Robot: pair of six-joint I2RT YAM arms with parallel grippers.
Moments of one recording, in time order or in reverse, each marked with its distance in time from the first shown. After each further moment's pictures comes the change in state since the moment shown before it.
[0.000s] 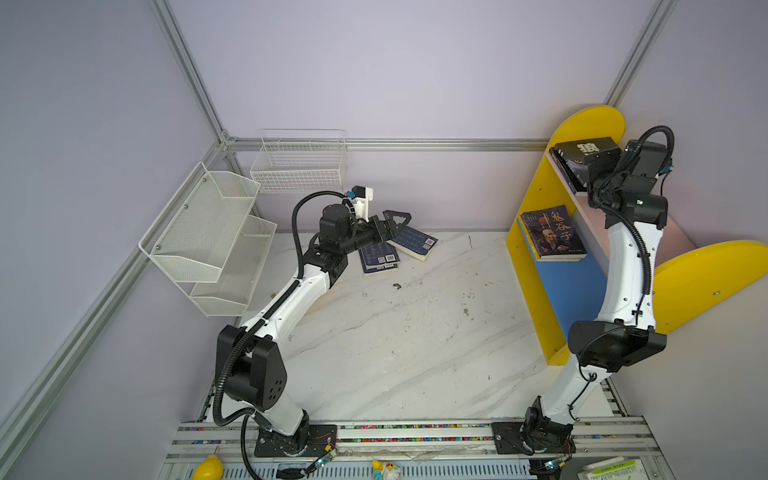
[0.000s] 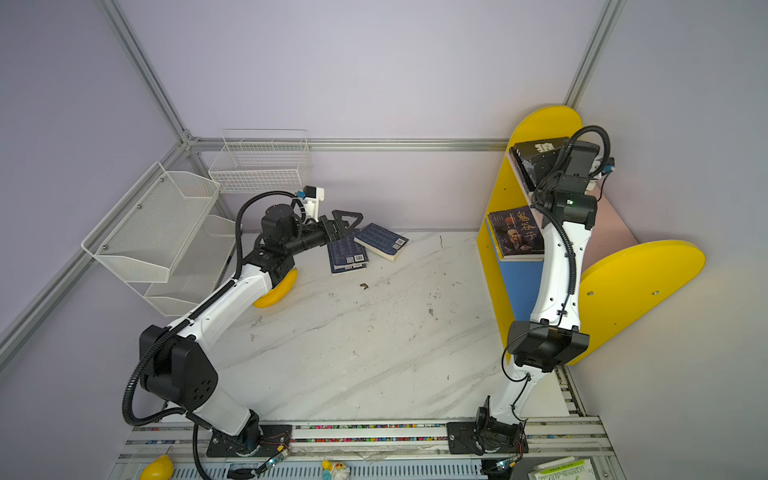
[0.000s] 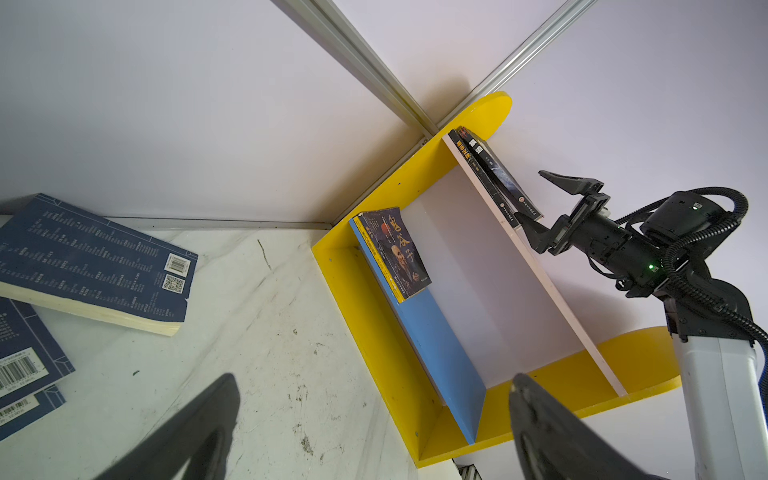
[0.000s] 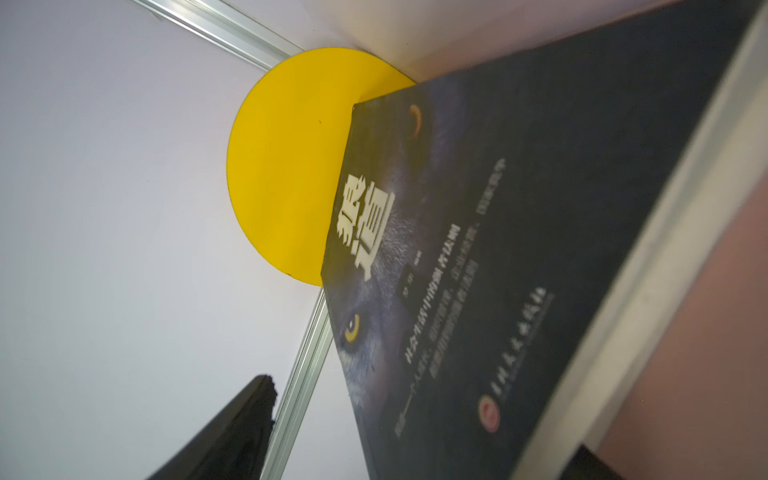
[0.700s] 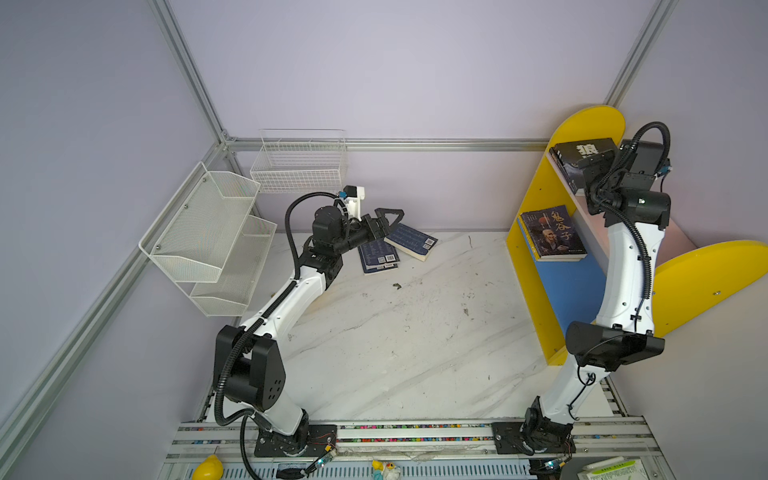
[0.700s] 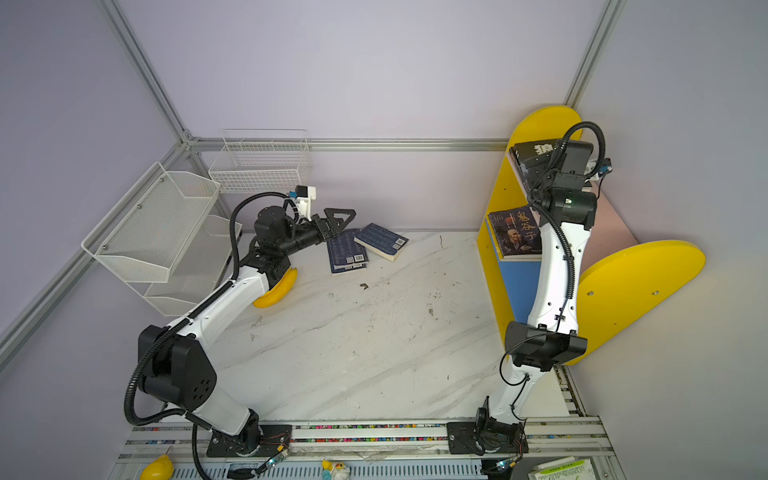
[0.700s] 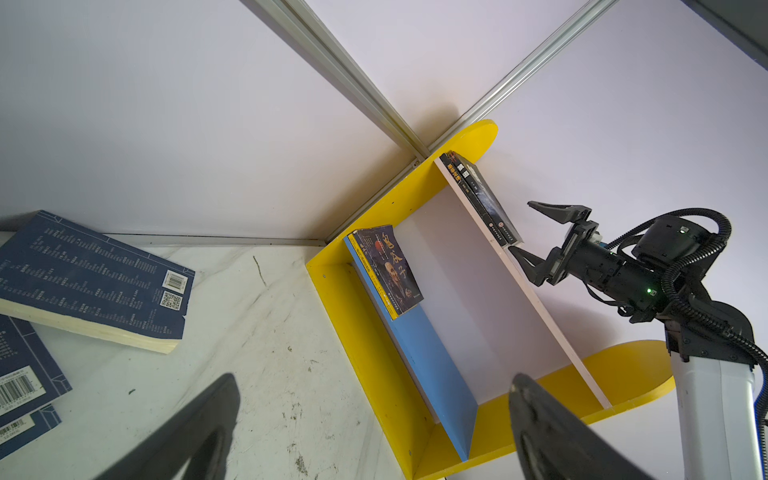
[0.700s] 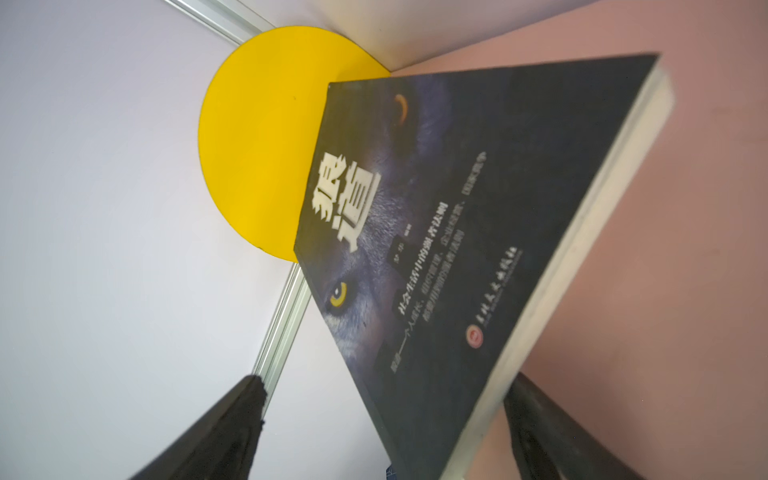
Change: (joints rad) left arm 0.040 -0.008 -0.048 0.107 0.027 -0.051; right arm 0.034 -0.001 0.089 -0.191 0.083 -0.040
